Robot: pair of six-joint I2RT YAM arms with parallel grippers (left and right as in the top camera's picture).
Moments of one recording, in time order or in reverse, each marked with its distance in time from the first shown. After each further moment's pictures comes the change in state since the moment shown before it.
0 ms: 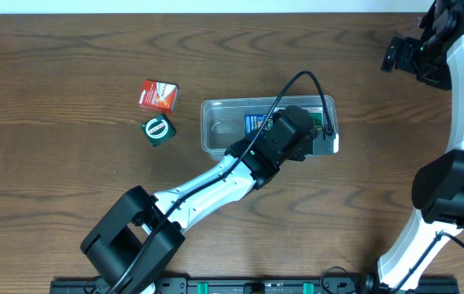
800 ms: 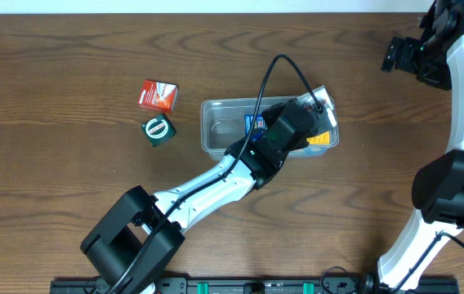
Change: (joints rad) left arm 0.000 0.000 0.000 0.061 -0.182 -0.315; right arm 0.000 0.000 0.000 0.000 0.000 0.000
